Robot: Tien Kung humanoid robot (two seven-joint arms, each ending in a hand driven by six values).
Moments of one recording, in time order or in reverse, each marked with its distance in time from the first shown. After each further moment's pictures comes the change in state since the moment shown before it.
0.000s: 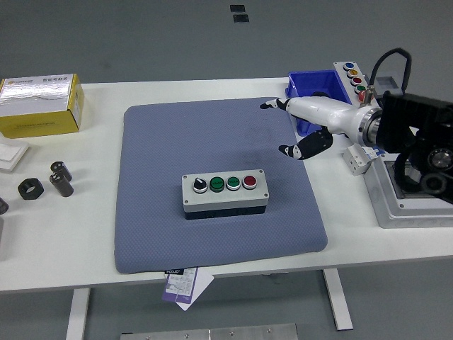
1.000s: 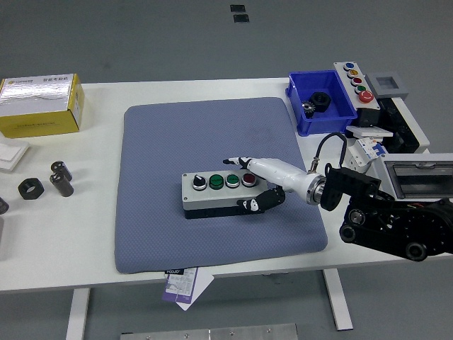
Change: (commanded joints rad) left arm -0.009 -0.006 0.035 0.003 -0.026 -0.007 -0.016; right arm -0.138 0.306 -0.429 -0.416 -0.033 -0.506 0.486
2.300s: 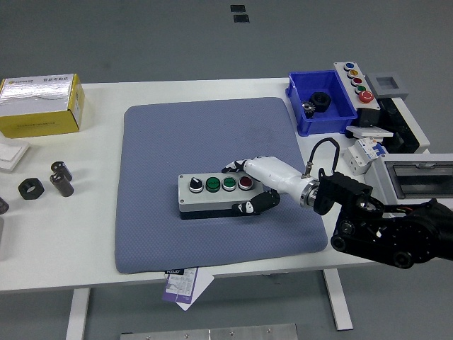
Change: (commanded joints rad) left arm 0.000 0.010 0.003 0.000 0.000 0.004 0.004; right arm -0.005 0.047 -0.049 -0.060 -0.063 -0.093 0.001
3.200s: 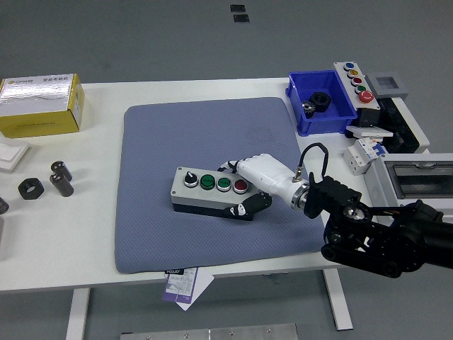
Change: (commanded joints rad) left arm 0.003 -0.001 0.270 -0.004 -0.265 -0.017 -0.110; right arm -0.025 0.061 0.005 -0.030 -0.247 -0.077 -0.089
